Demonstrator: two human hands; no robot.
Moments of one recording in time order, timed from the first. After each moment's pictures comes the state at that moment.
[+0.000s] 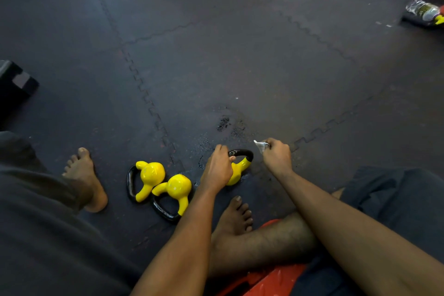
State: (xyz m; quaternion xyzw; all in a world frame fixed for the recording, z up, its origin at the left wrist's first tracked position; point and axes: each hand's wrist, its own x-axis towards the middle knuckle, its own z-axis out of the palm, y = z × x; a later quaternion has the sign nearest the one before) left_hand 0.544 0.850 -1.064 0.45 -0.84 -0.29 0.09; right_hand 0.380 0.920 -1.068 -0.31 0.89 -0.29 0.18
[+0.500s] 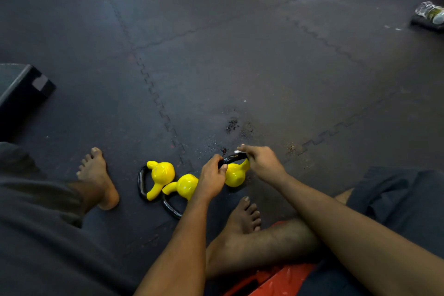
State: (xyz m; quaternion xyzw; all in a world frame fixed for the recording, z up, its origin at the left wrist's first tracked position) left_hand 0.595 0.848 -1.076 0.48 -0.76 -0.41 0.15; right_hand 0.423 0.912 -1.058 -0.54 0.77 -0.28 0.21
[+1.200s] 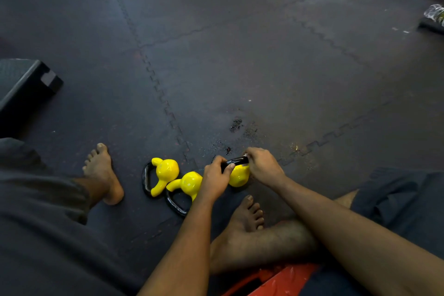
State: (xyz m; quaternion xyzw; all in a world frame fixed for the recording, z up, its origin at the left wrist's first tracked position) left_hand 0.602 0.855 -1.077 0.51 -0.73 -0.42 0.17; right_hand 0.439 0.910 -1.060 -0.57 0.77 -0.21 0.19
